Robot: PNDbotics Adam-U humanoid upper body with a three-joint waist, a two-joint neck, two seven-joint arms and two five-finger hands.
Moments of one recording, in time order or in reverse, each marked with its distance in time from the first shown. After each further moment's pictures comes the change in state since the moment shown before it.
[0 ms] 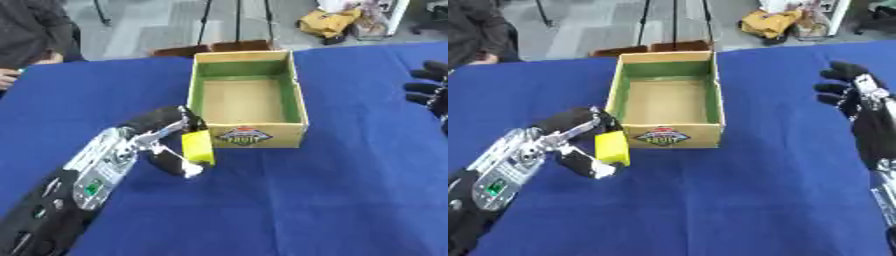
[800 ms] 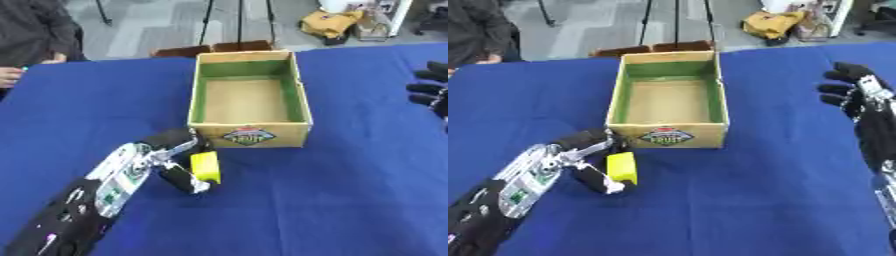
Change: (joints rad) left arm 0.037 -0.099 -0.037 0.201 -0.047 -0.039 0.037; right arm -0.001 0.000 0.000 0.000 0.000 0.000 0.000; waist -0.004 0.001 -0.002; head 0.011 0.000
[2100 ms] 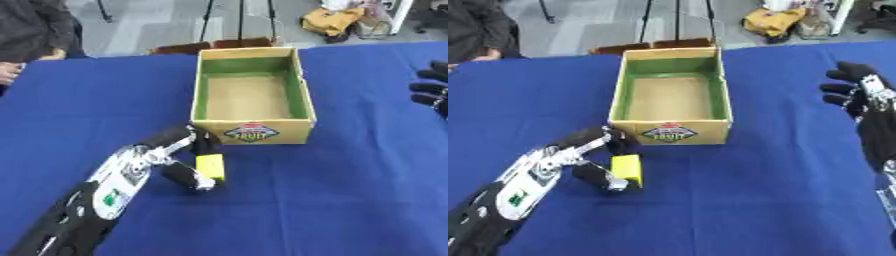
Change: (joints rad) left arm 0.017 -0.019 0.029 -0.018 0.095 0.015 0.017; right arm 0.000 0.000 -0.005 0.000 0.000 0.000 -0.001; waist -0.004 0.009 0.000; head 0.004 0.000
